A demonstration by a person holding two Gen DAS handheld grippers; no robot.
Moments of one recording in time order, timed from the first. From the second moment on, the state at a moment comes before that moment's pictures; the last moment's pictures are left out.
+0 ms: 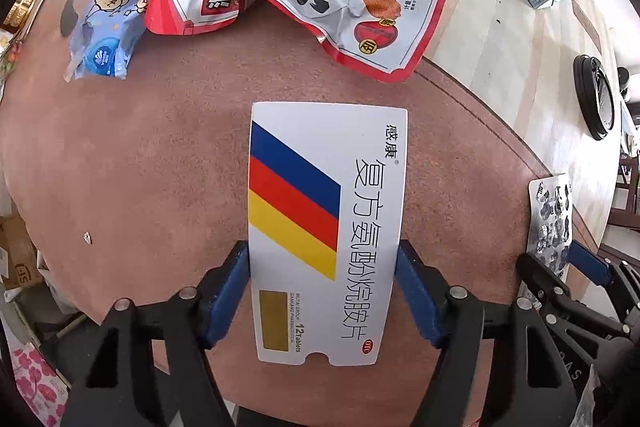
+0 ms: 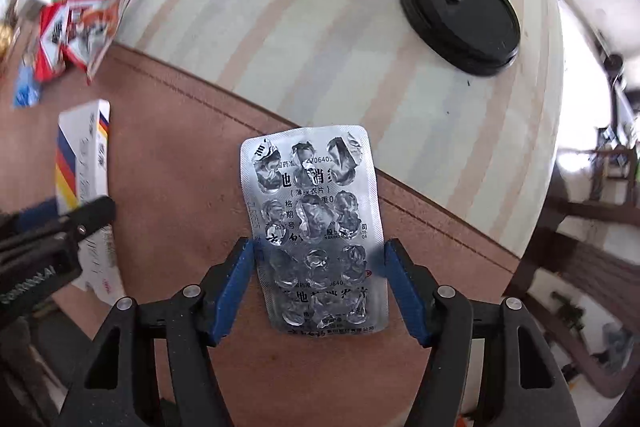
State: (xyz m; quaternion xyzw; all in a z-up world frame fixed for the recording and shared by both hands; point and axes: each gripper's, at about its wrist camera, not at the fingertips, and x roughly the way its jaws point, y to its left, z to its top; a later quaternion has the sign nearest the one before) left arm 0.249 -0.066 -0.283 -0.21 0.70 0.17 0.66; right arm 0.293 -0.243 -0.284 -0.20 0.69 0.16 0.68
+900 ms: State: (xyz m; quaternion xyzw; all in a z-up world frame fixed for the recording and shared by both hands) left arm 0.215 -0.054 -0.222 -0.18 0.64 0.20 0.72; right arm 0.282 -0.259 -0.247 -0.16 0.65 0.19 0.72
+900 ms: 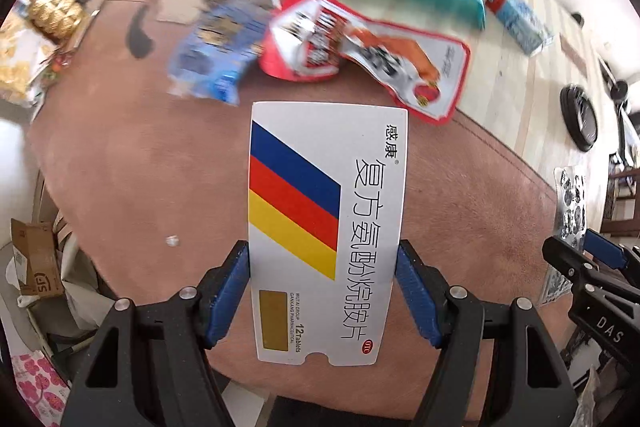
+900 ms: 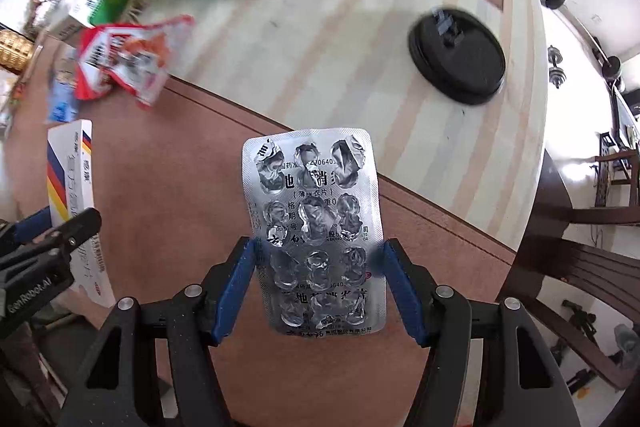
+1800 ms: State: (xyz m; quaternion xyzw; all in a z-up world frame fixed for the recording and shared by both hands) left arm -0.178 0.098 -0.358 -0.44 0.58 0.32 0.61; right arm -0.057 -0.034 -0.342 -0.25 0.66 0.37 0.60
